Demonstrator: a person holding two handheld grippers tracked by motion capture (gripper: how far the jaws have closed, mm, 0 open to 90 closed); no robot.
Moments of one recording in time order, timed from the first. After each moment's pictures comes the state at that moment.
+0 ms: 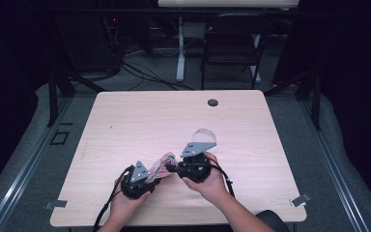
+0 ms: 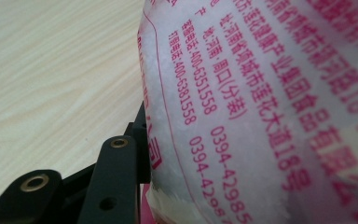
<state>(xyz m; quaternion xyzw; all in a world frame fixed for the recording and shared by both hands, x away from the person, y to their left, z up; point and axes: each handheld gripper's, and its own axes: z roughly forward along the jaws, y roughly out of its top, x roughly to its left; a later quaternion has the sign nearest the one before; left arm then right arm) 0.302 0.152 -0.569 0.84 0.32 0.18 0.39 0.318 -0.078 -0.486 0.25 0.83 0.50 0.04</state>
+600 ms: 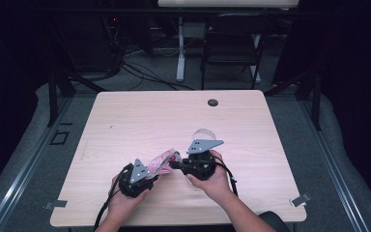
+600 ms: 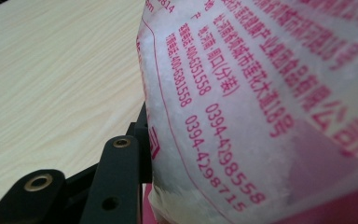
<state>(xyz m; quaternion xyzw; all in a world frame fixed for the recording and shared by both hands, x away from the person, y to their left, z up) 0.298 0.151 -0.552 0.84 0.30 0.23 0.38 0.321 -0.090 -0.480 0.26 0.82 0.51 0.05</state>
